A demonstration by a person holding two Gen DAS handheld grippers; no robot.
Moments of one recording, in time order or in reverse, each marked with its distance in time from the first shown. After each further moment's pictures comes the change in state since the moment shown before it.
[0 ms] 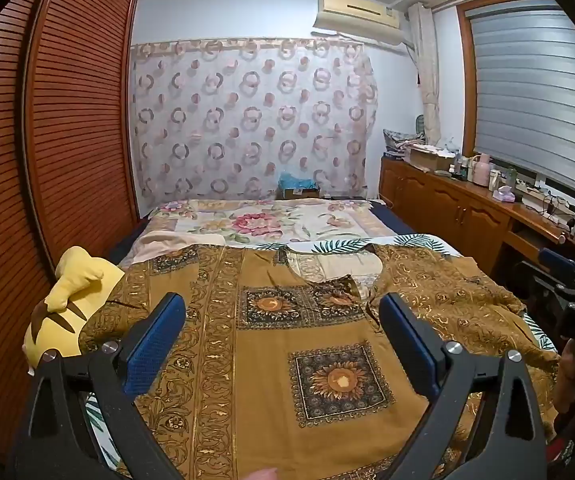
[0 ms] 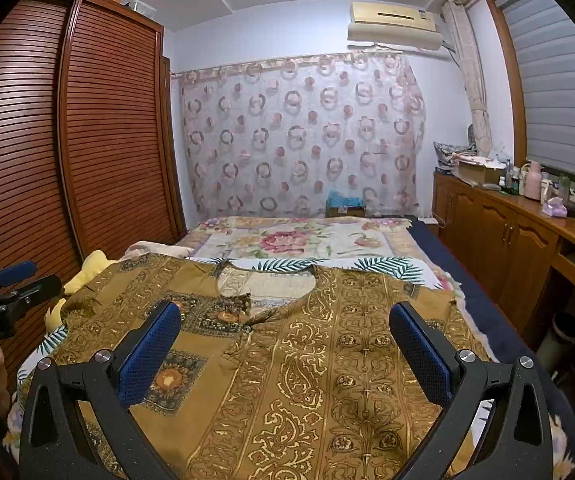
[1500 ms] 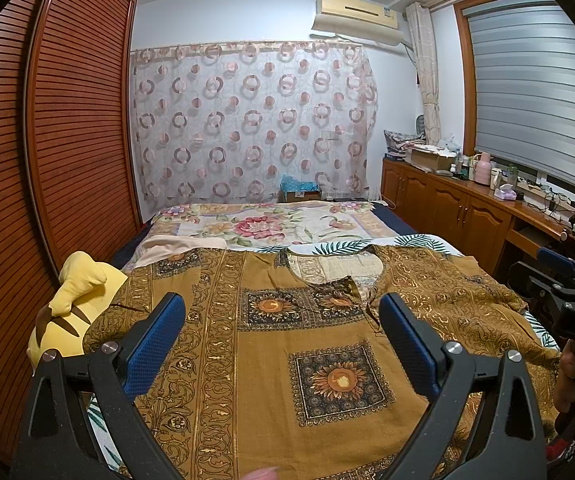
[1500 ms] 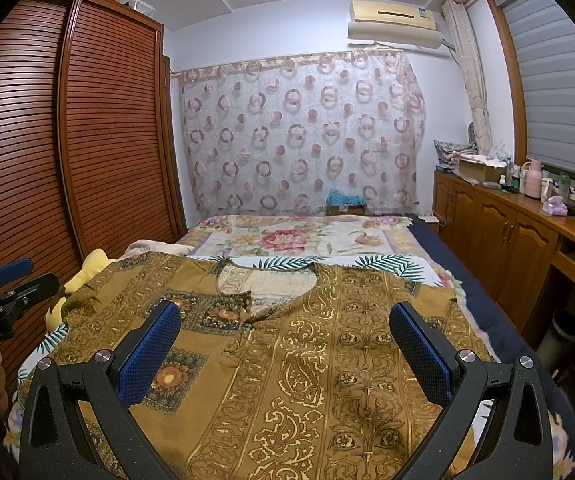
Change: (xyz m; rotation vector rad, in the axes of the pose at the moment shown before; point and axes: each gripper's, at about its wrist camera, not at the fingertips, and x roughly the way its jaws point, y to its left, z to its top) left arm -0.002 -0.002 0.001 0.010 -0.010 0.005; right arm -0.001 0.003 0.000 0.002 0.004 -0.002
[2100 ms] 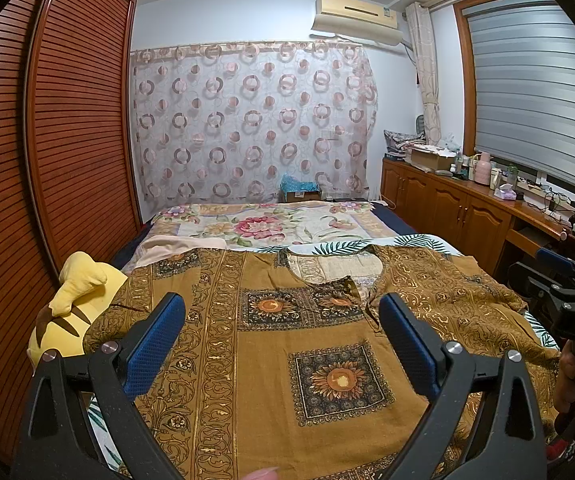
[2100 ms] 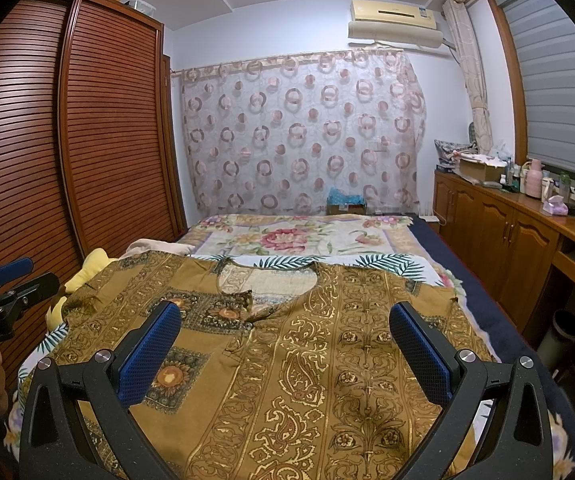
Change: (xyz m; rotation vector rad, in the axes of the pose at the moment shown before) left arm -0.002 -0.002 0.001 0.002 -0.001 0.002; right arm 0.000 0.000 0.000 0.001 0.001 0.000
